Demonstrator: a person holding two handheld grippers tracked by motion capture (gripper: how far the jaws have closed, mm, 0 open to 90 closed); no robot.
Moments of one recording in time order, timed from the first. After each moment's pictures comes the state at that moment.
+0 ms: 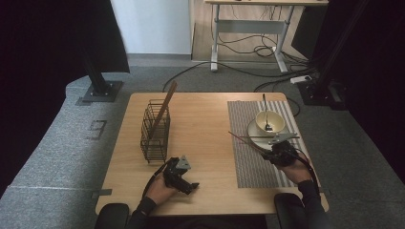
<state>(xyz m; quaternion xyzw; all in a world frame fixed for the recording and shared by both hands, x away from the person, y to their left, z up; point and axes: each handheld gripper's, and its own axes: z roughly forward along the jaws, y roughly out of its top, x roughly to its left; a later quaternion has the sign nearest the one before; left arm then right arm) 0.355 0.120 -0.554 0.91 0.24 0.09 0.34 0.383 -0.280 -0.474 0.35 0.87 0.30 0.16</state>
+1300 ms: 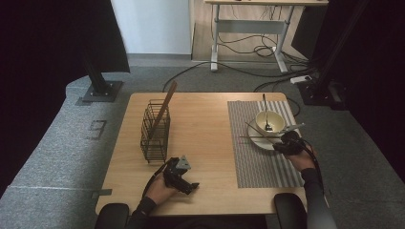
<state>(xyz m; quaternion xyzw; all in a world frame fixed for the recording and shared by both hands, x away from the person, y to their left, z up) 0.355 0.120 -0.554 0.90 0.24 0.09 0.34 0.434 -0.326 -0.499 0.44 0.84 0.27 0.17</state>
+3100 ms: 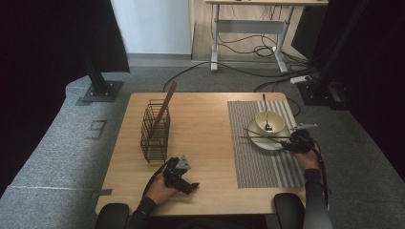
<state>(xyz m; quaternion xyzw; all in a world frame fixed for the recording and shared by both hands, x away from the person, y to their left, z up) 0.355 0.120 -0.554 0.90 0.24 0.09 0.34 0.441 -0.359 -0.509 0.51 0.78 0.28 0.24</state>
